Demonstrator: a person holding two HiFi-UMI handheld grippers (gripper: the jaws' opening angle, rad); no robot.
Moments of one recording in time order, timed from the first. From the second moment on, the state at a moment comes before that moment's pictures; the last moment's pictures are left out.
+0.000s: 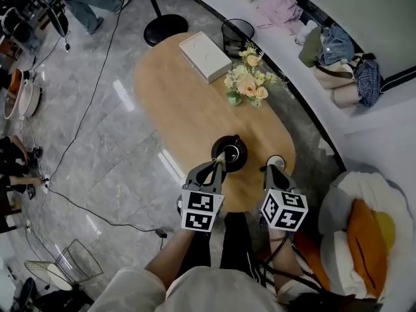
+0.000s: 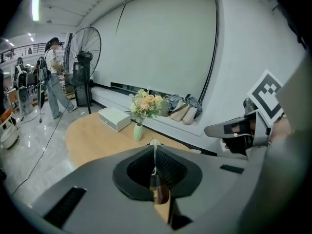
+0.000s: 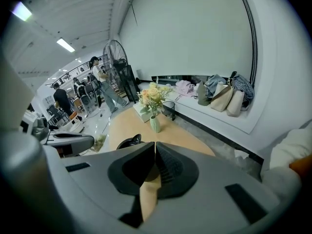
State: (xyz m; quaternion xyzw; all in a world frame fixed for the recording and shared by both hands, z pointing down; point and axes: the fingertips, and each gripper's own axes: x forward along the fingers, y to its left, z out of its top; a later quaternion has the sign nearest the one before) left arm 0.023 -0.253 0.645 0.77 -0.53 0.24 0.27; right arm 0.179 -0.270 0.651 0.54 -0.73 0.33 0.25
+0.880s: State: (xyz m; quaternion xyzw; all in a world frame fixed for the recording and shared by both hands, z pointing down) left arm 0.052 -0.279 0.661 0.78 -0.50 0.22 0.30; right arm 0.189 -0.287 0.683 0.54 -0.72 0.35 0.25
